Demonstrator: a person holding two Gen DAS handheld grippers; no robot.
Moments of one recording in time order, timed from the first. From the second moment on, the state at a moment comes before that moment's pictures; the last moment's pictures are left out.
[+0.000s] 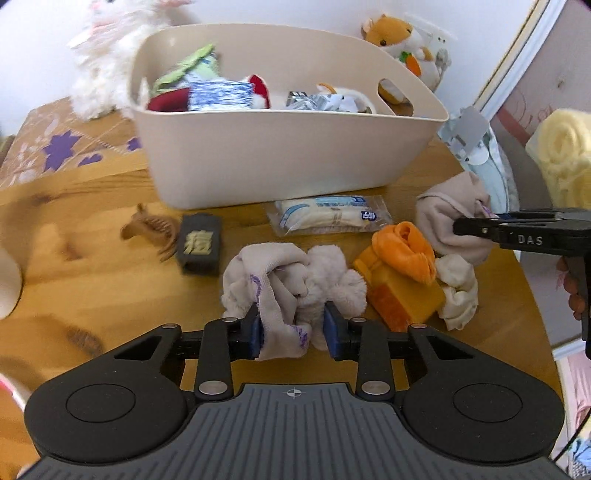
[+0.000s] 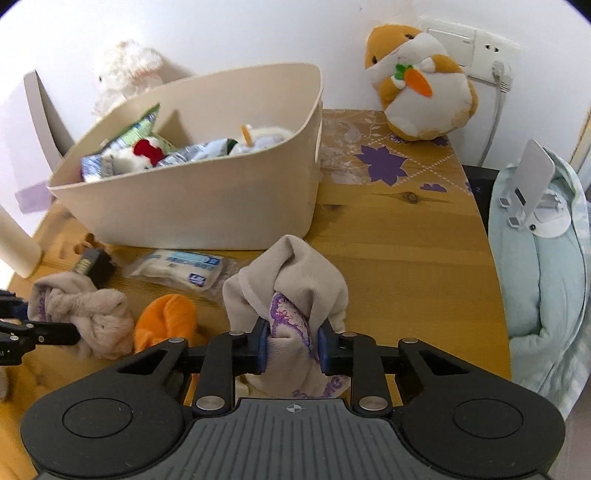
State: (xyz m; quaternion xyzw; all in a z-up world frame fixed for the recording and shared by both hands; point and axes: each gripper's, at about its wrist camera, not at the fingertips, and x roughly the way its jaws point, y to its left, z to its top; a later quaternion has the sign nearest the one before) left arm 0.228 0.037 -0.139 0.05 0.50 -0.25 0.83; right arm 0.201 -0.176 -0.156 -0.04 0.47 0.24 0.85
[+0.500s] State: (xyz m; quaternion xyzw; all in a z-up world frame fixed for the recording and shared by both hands) left arm 0.223 0.079 -0.066 0.03 0.42 -0.22 0.88; right arm 0.201 -0.201 -0.072 -0.02 0.39 0.24 0.89
